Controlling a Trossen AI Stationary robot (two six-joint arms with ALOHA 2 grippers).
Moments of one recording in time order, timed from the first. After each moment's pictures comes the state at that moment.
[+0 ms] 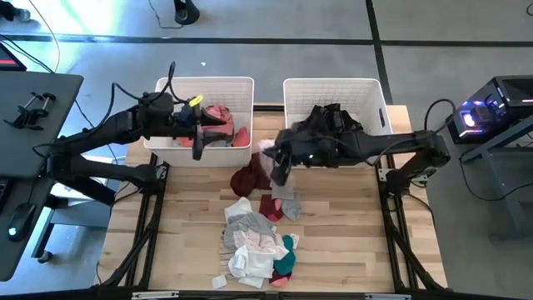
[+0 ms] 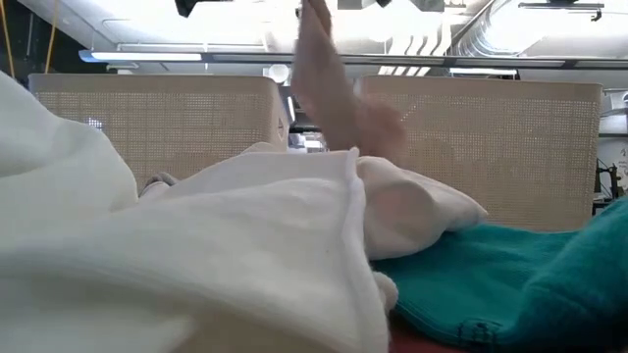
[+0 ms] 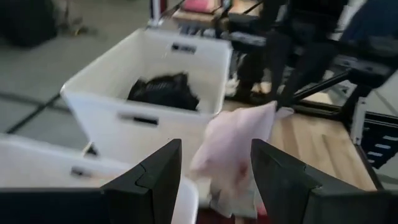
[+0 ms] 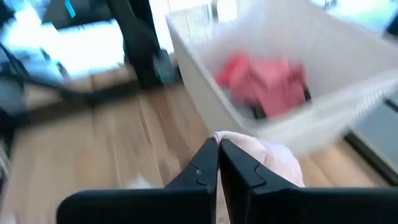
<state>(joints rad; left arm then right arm) 0.27 0.96 1.14 -0.51 0.08 -0.04 0.10 1.61 1.62 -0.53 0.37 0.29</state>
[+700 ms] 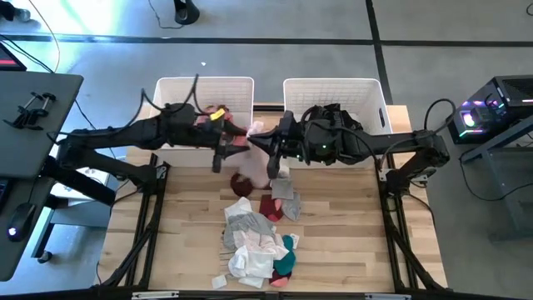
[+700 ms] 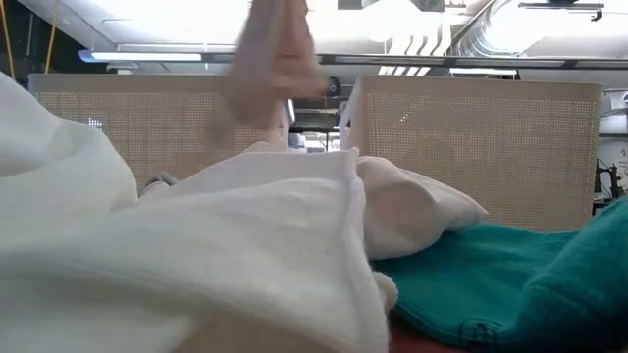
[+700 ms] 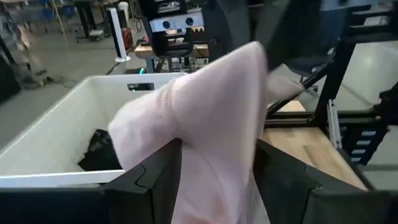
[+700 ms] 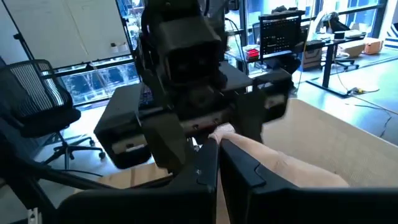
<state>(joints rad) 0.12 1.14 1.14 -0.22 0.08 0.07 0.09 1.61 1.62 -0.10 0.33 0.17</state>
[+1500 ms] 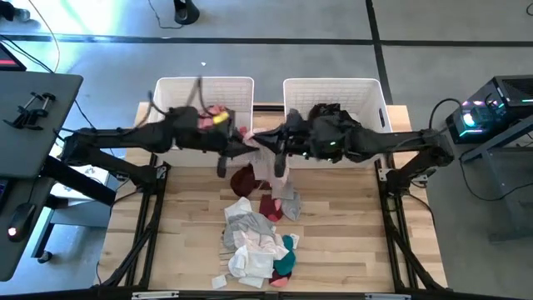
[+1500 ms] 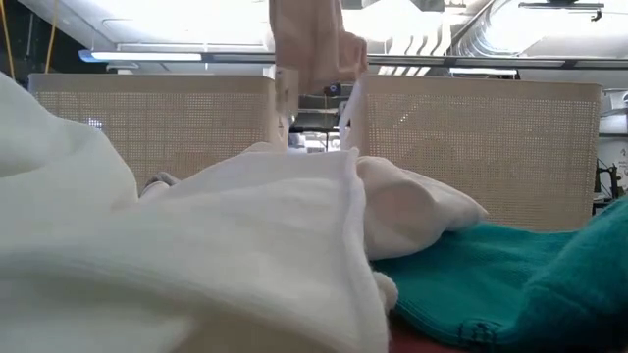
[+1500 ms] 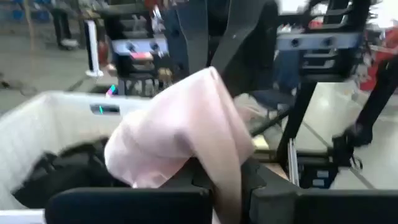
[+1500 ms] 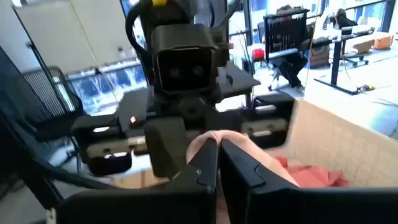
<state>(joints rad) 0.07 1.19 1.17 -0.05 0.12 -0.09 0.09 1.56 1.62 -0.13 0.30 0.21</state>
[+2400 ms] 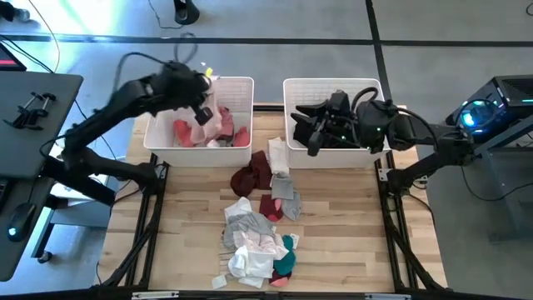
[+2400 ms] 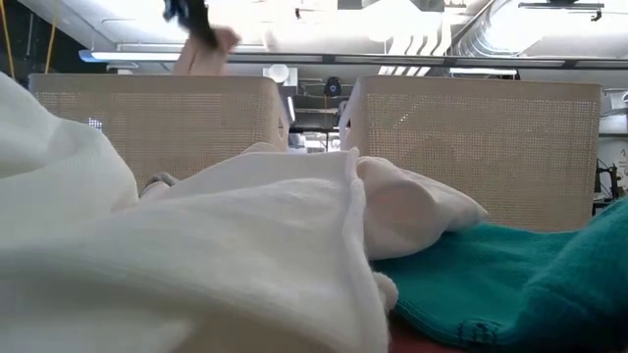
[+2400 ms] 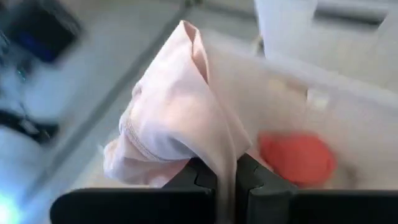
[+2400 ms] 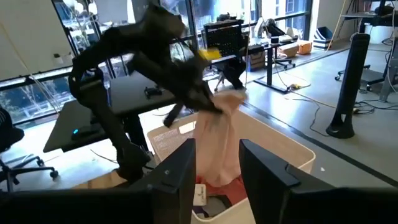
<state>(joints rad) 0.56 1.22 1.47 -0.99 -0.29 0.17 0.08 1.33 1.62 -0.41 0.53 0.20</state>
